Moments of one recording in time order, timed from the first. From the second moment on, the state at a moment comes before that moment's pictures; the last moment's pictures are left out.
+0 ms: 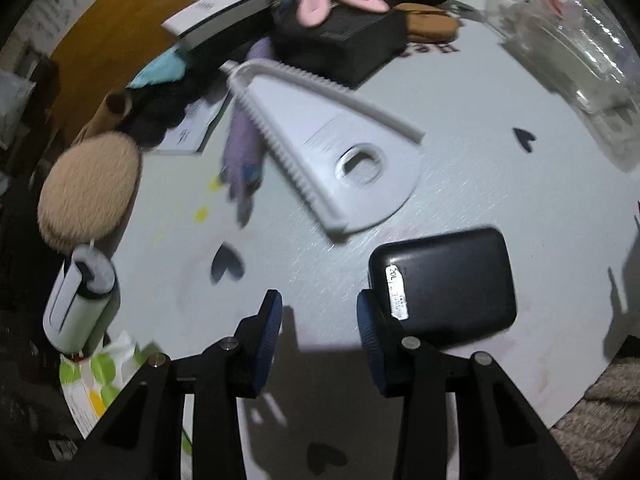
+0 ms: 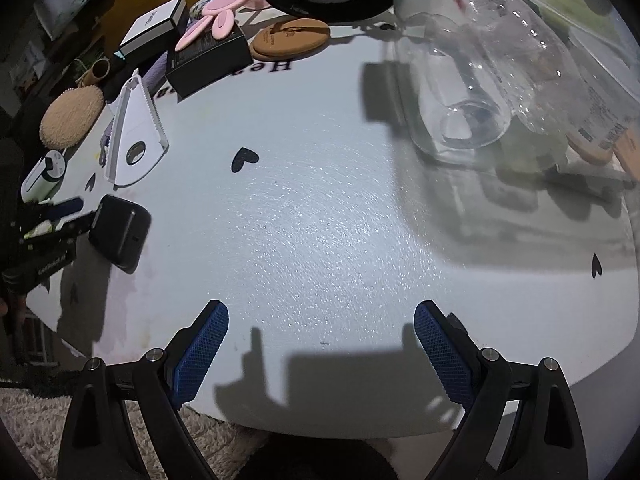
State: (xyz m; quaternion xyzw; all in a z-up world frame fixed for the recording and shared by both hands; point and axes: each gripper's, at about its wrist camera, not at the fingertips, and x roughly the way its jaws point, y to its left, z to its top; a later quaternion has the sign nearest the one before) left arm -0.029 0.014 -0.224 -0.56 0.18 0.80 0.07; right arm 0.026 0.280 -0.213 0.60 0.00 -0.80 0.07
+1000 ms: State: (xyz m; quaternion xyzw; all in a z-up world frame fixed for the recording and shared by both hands) left arm -0.012 0.109 -0.212 -0.60 0.14 0.74 0.27; right arm 0.006 0.281 -0.244 0.60 0.08 -0.79 0.02
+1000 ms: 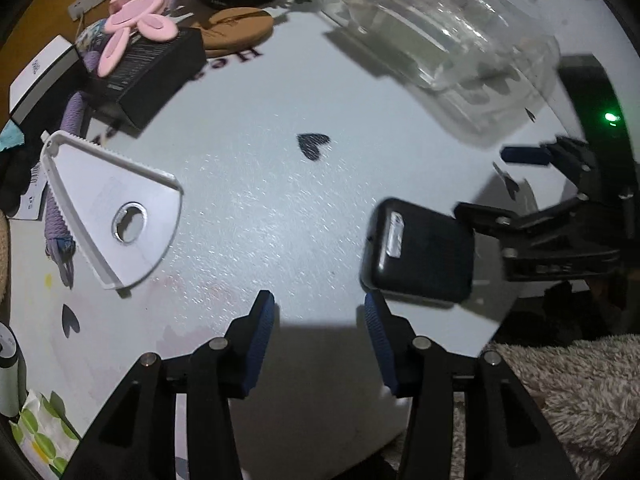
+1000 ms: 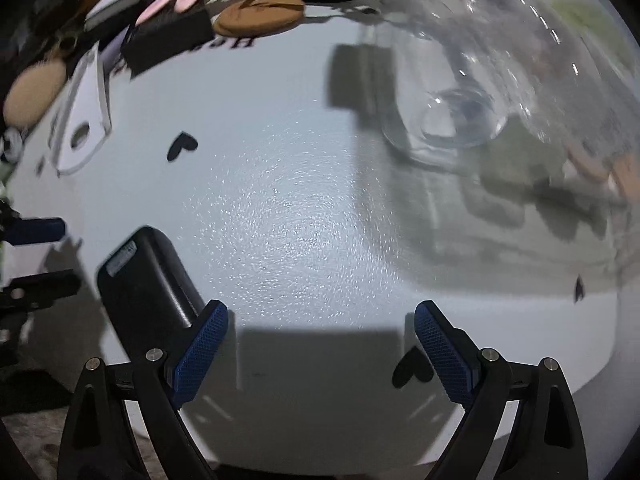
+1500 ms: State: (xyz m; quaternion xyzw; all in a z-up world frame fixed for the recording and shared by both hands) left arm -0.026 0.145 -0.222 -0.58 0.17 0.75 0.28; right arm 0.023 0.279 -0.255 0.61 0.03 -0.79 -0.01
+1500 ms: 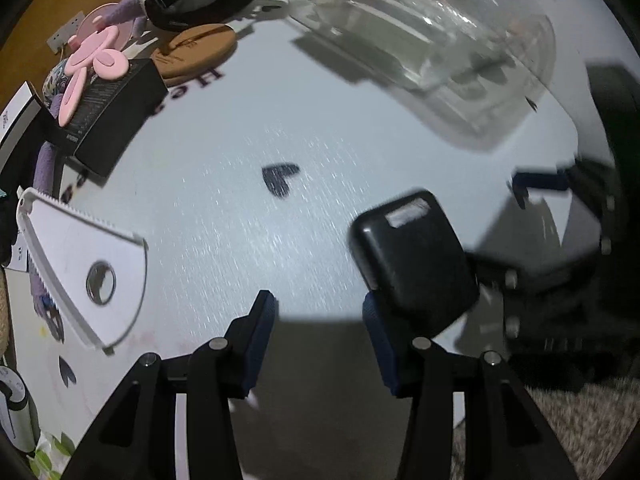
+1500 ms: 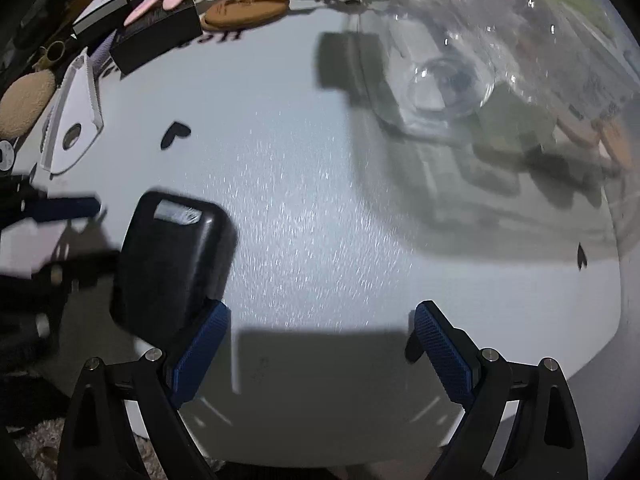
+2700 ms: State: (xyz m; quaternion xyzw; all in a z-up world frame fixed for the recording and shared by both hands) left arm 0.010 0.206 -0.228 -0.53 0.23 0.74 0.35; right arm 0.106 0.369 -0.237 0.54 -0.30 -0.78 -0.10
